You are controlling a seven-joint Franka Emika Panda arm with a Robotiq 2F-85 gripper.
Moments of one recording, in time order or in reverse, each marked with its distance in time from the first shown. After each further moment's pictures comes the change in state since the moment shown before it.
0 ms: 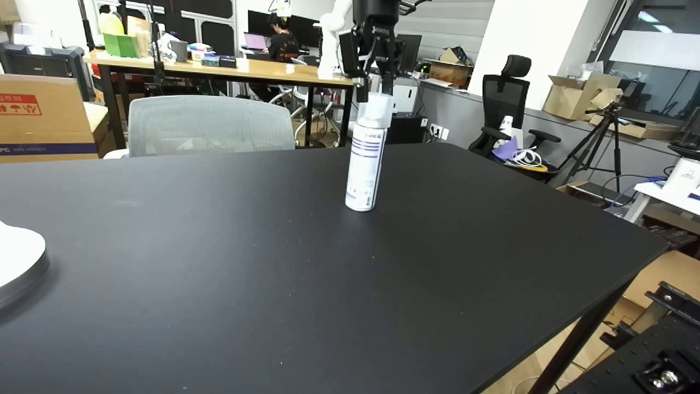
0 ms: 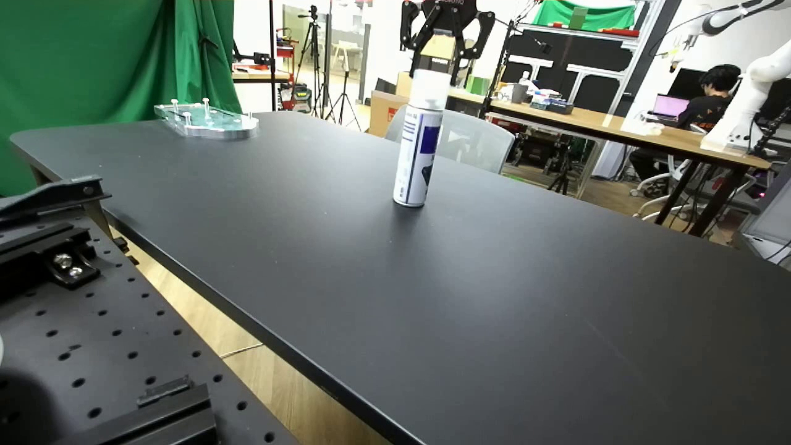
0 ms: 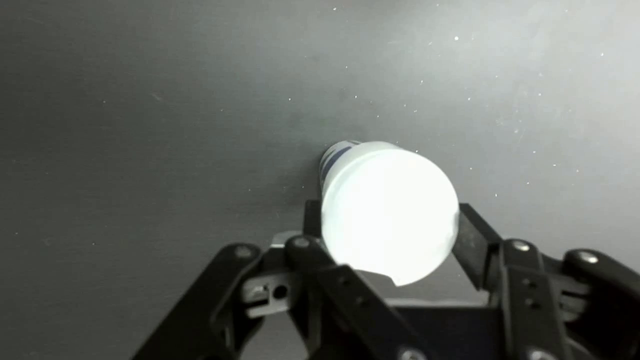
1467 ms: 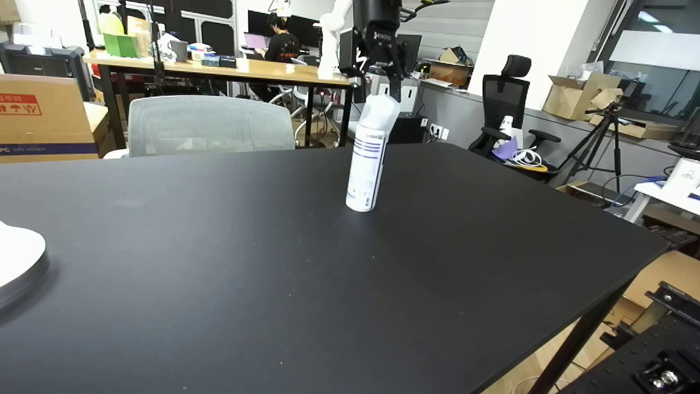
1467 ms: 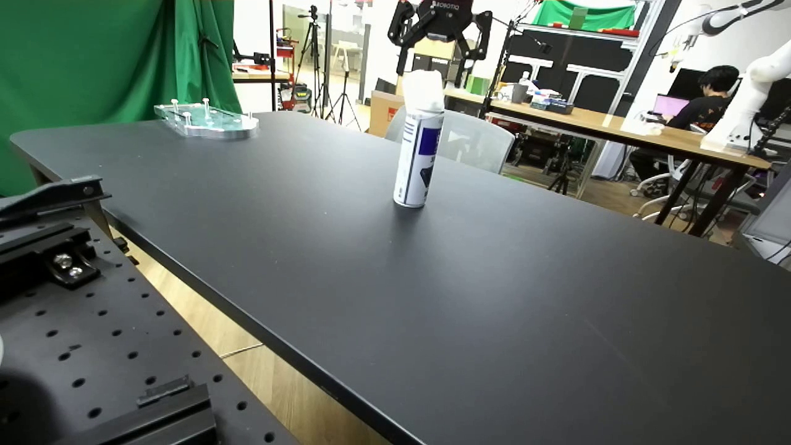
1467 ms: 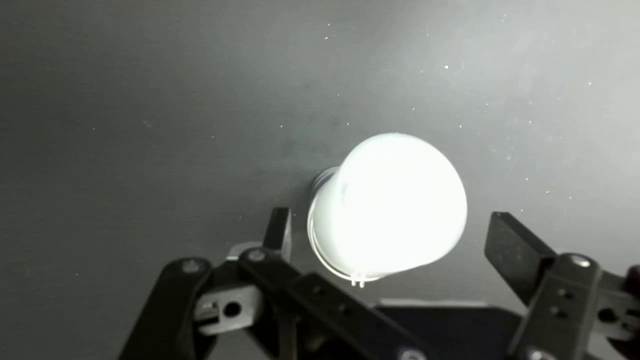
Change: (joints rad) arm 0.003 0.012 0.001 0.002 -0.001 -0.050 0.000
